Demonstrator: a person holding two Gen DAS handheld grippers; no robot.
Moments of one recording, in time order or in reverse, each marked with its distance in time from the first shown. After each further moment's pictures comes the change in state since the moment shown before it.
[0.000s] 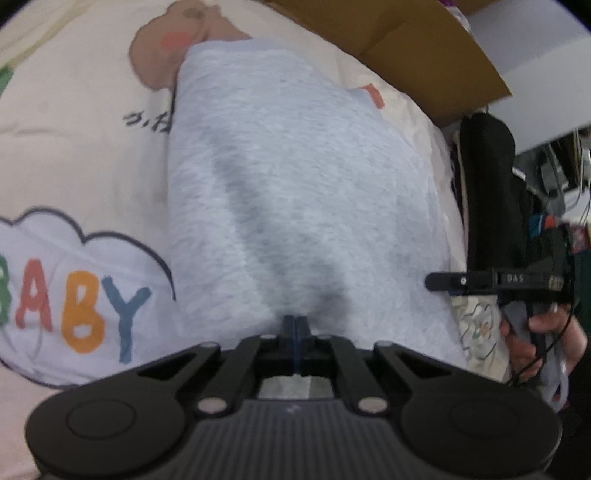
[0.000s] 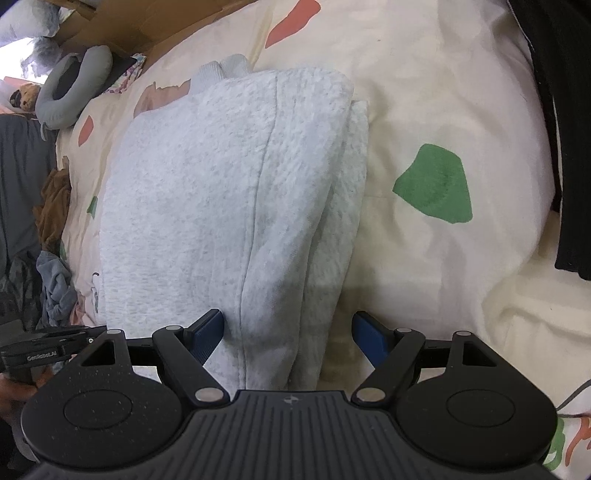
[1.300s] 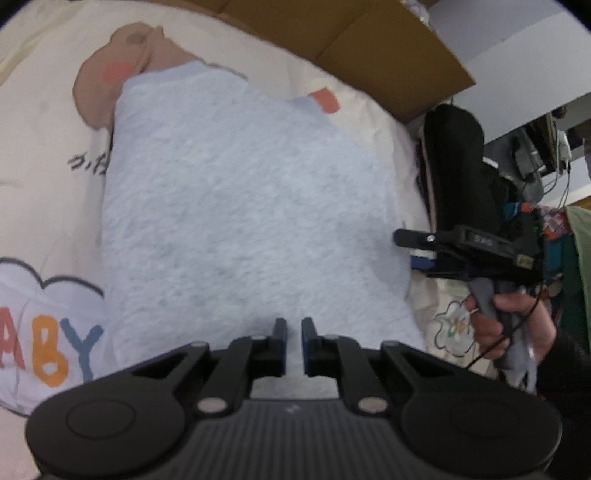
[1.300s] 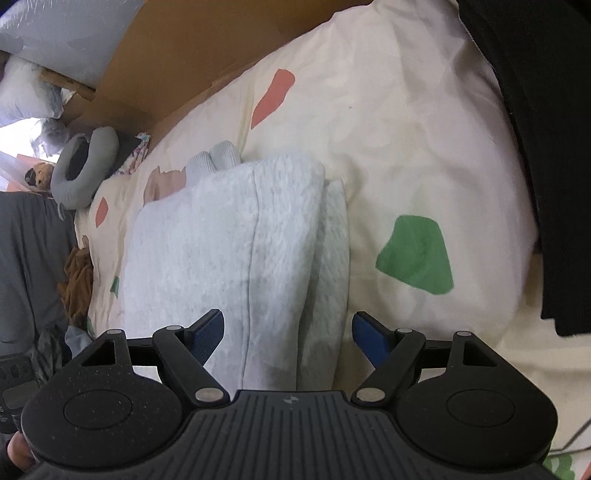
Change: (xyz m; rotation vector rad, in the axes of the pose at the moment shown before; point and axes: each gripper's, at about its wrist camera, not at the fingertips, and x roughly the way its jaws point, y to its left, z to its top) left arm -0.002 -0.028 0.015 0.052 -0.031 -0.068; right arm -0.012 -0.029 0.019 0.122 -0.202 0.110
